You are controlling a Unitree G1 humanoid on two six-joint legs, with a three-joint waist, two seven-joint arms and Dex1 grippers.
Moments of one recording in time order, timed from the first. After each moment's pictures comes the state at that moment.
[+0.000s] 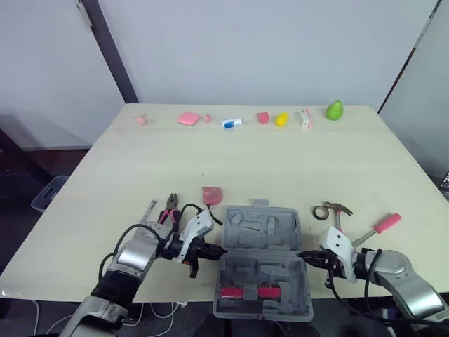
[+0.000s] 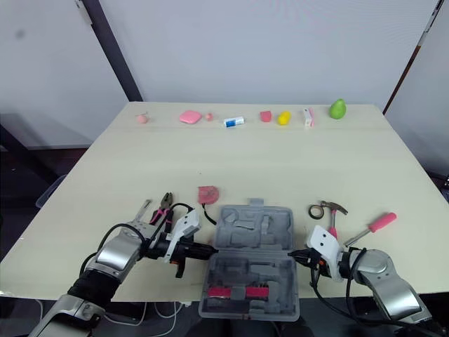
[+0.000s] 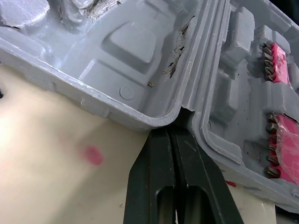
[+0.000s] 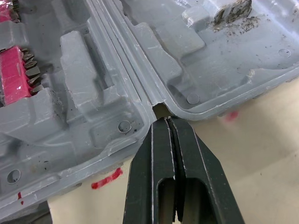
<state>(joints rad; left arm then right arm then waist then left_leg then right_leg) -0.34 0.59 -0.23 0.21 -0.13 0.48 -1.32 0.01 -0.63 0.16 -0.16 0.17 0.31 0.95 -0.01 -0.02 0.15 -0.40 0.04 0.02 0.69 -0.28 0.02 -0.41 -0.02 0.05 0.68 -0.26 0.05</state>
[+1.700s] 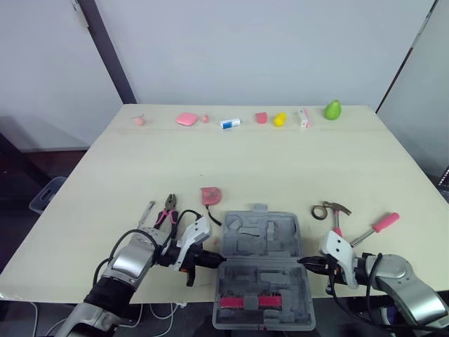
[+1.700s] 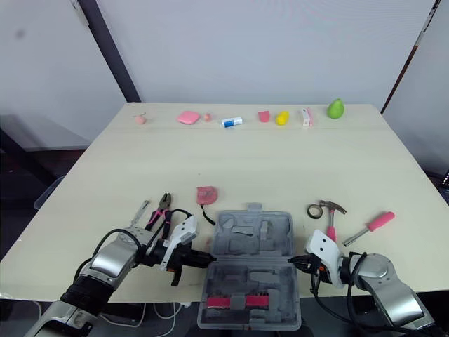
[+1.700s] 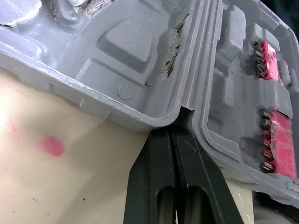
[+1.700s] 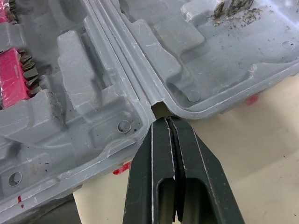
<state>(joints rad) -0.29 0.64 -0.25 0.17 -0.18 0.47 -1.32 0.03 -0.64 0.18 -0.20 0.17 0.34 0.95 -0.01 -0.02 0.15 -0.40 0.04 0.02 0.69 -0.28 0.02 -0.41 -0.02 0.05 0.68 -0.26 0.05</state>
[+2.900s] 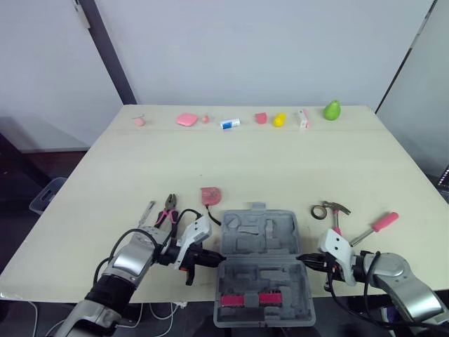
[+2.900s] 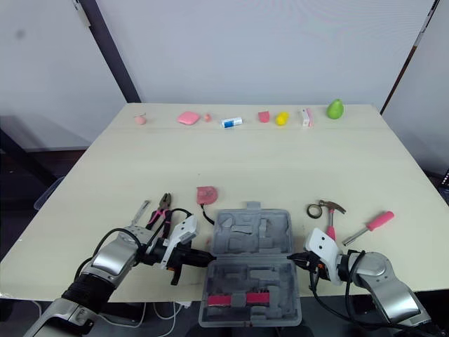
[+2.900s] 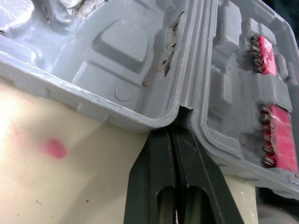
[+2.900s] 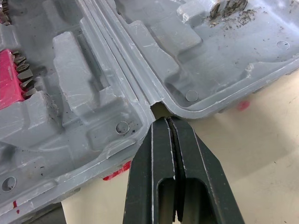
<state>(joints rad) -0.31 0.64 -0.26 0.22 -0.18 0.43 -1.33 0.01 -0.62 0.18 -0.15 0.16 0.30 0.95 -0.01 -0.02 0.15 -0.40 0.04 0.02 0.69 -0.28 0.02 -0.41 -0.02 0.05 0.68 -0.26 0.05</state>
